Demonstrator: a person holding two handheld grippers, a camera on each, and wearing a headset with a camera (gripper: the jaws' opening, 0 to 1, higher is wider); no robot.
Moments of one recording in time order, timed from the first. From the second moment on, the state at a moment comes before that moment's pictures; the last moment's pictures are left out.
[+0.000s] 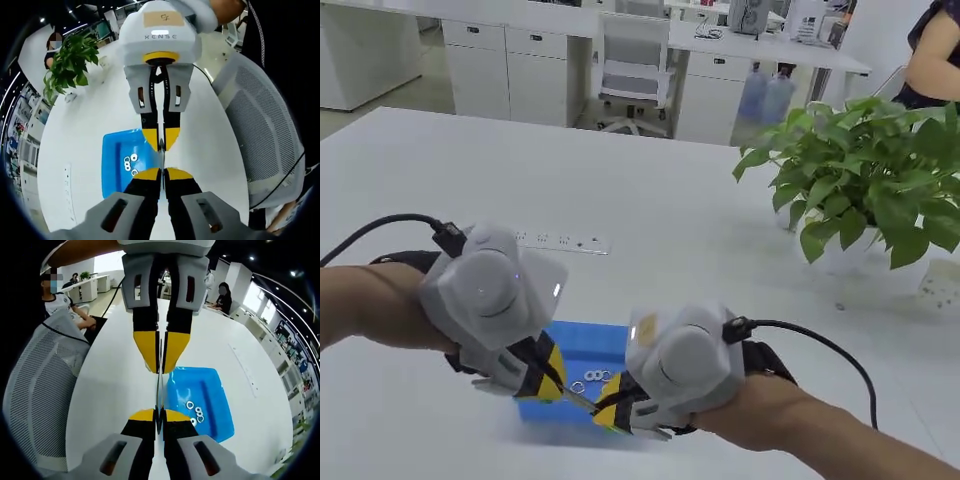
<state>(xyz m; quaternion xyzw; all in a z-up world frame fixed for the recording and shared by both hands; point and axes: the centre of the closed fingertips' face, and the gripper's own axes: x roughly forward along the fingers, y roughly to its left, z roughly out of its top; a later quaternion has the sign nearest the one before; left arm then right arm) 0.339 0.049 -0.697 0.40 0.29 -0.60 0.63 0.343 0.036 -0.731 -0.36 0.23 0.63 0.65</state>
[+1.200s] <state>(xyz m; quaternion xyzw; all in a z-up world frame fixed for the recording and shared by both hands) 0.310 0.061 -0.771 0.39 0.32 -0.59 0.63 0.312 0.034 -0.776 -0.39 0.24 0.64 0.61</state>
